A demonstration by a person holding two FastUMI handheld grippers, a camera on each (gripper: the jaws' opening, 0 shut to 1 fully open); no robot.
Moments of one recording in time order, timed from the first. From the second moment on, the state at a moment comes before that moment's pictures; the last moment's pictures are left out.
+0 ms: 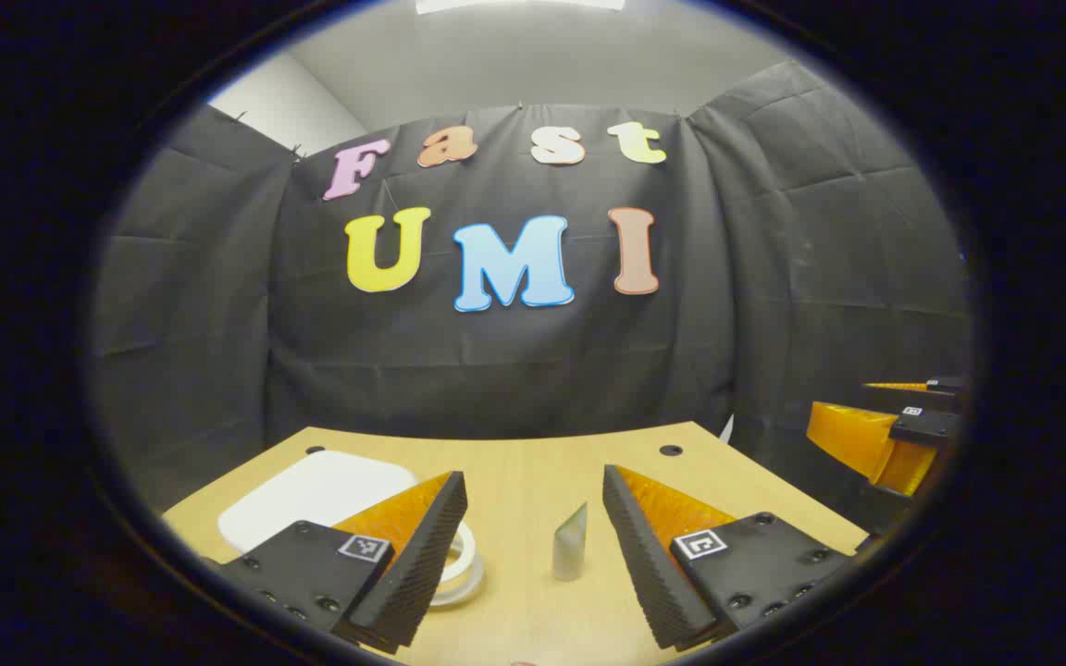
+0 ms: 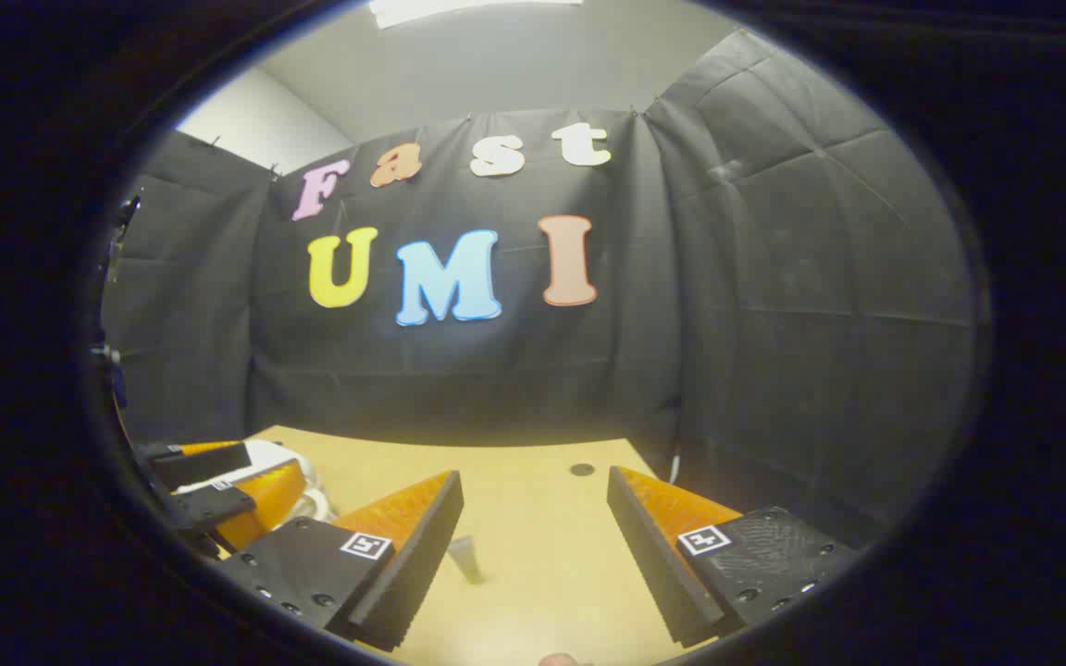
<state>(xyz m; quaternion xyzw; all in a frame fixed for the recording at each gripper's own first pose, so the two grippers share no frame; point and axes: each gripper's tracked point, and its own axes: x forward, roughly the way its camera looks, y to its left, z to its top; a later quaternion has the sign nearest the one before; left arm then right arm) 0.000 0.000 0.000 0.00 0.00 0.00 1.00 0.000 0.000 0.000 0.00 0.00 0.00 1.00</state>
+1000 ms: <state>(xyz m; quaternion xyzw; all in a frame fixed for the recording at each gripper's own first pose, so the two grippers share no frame) 0.052 0.049 -0.003 -0.01 0.06 -0.05 1.00 0.030 0.022 0.010 -0.05 0.02 -0.03 1.00</state>
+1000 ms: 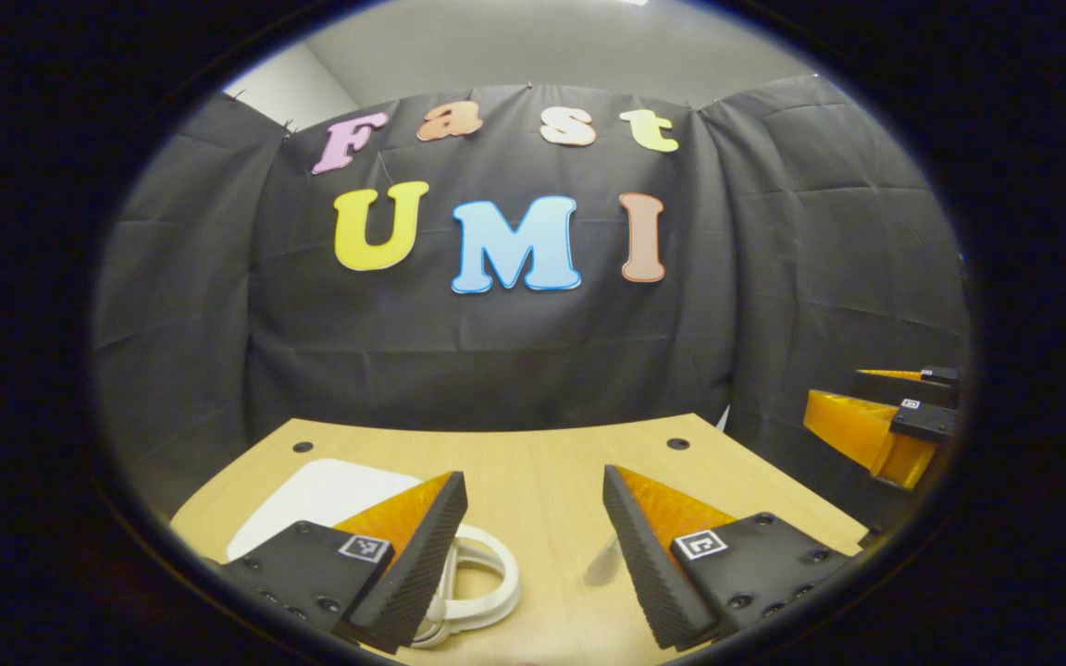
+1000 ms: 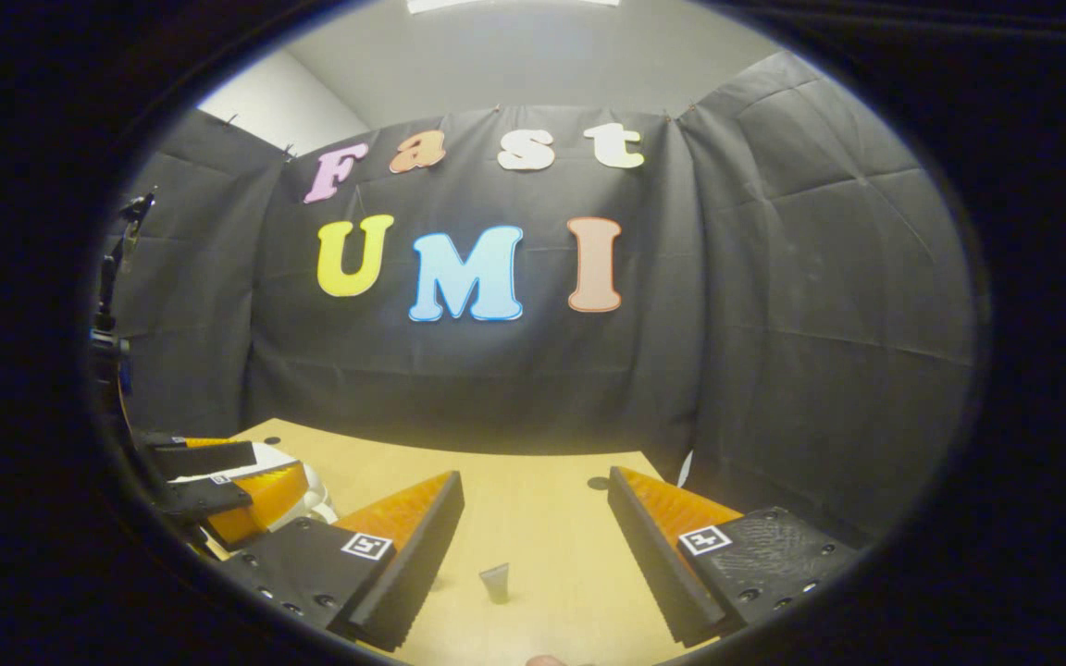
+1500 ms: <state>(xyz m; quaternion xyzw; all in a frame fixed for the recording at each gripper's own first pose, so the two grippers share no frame) 0.113 0.065 -0.141 -0.03 0.35 -0.07 0.94 0.034 0.028 0.005 -0.05 0.04 -0.01 1.00</state>
